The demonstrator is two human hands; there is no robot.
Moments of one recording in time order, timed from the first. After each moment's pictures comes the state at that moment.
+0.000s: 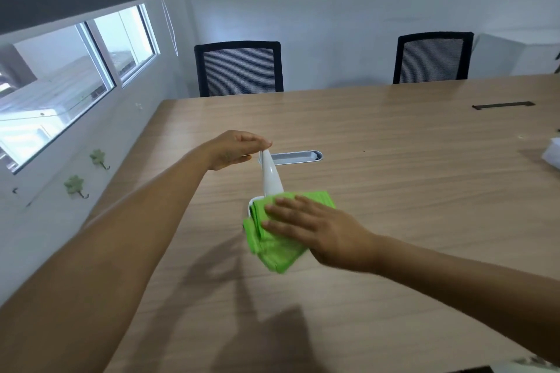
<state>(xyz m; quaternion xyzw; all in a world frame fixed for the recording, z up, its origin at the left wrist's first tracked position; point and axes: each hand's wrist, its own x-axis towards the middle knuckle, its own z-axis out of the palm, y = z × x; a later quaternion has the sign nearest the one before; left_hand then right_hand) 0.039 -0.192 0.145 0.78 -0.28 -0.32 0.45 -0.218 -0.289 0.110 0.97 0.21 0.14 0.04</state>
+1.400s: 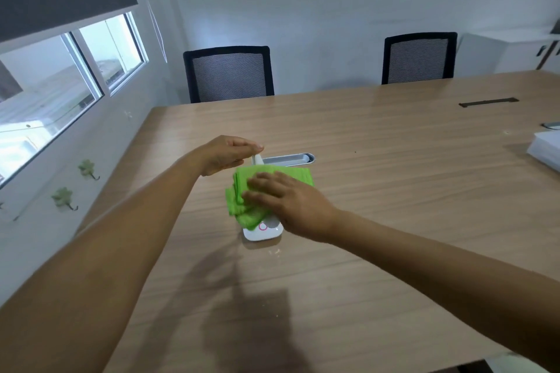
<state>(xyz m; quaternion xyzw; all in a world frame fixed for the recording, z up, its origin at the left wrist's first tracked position) 0.039 -0.197 0.145 0.78 -0.29 -0.31 0.46 -0.170 -0.283 0.123 0.97 0.14 0.18 0.01</state>
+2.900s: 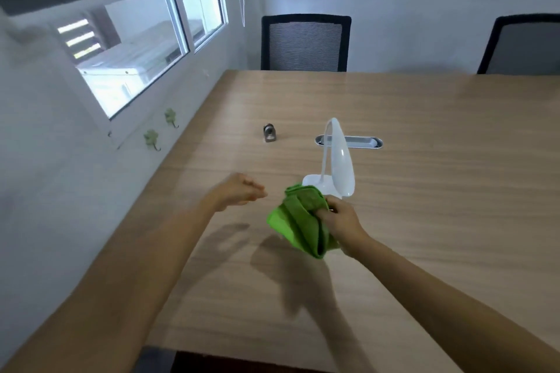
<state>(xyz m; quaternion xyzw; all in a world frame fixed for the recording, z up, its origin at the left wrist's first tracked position) 0.013 -0.053 0.043 0.84 -0.10 -0.31 0.44 -0.131 -0.240 0.005 0.76 -0.22 0.06 -0.61</state>
